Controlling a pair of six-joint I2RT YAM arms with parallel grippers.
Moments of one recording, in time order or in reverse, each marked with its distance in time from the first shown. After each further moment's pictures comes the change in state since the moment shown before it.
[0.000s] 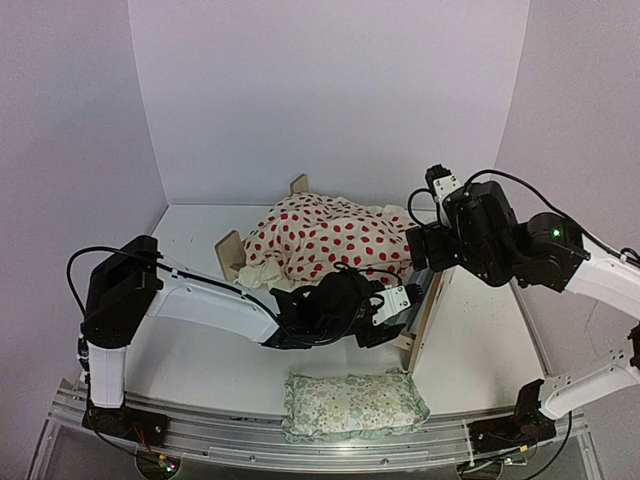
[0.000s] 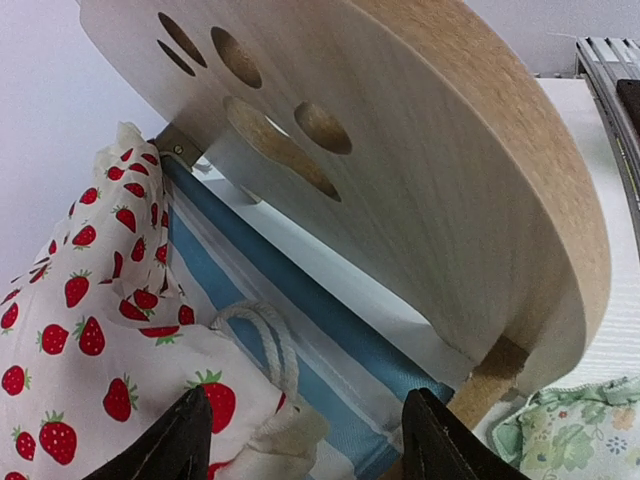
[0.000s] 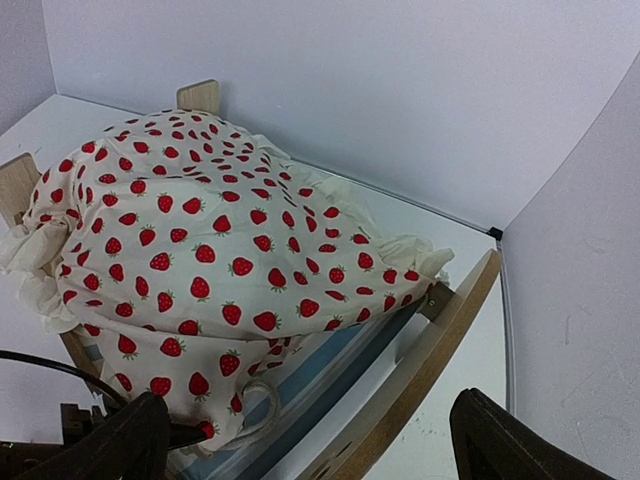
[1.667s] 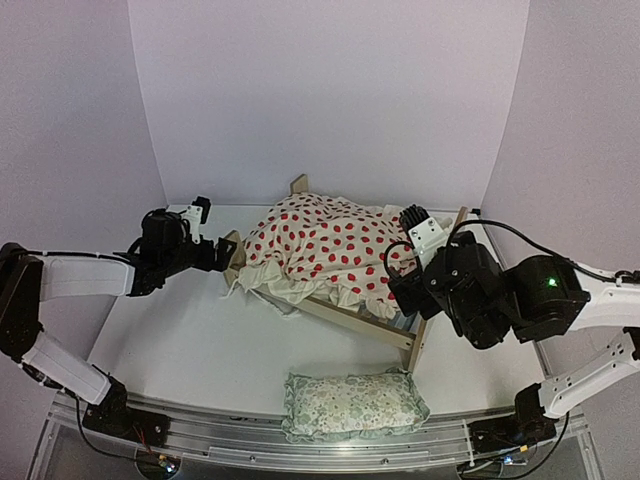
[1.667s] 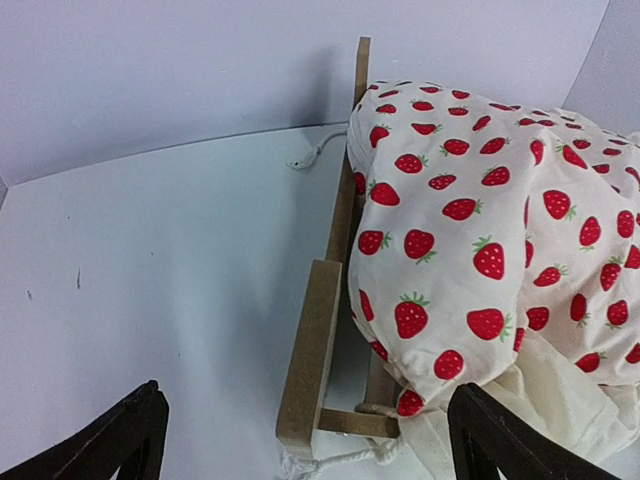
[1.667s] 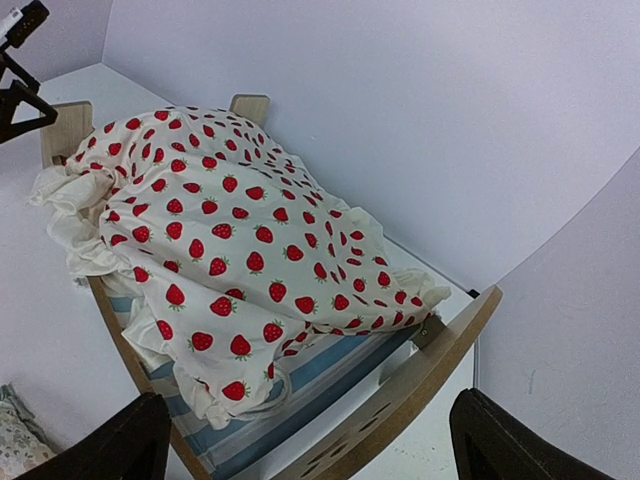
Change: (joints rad) left arm 0.837 -0.629 -0.656 0.025 0.159 -0.468; right arm 0.328 -0.006 -0.100 0.027 0.273 -0.068
